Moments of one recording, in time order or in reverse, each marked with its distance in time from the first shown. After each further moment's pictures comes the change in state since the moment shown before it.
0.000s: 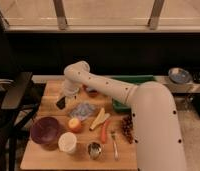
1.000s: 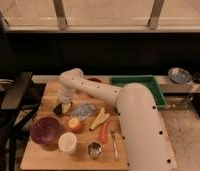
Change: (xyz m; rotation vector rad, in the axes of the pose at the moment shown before) arm -0.005 0.007 0.053 -0.073 -0.036 0.008
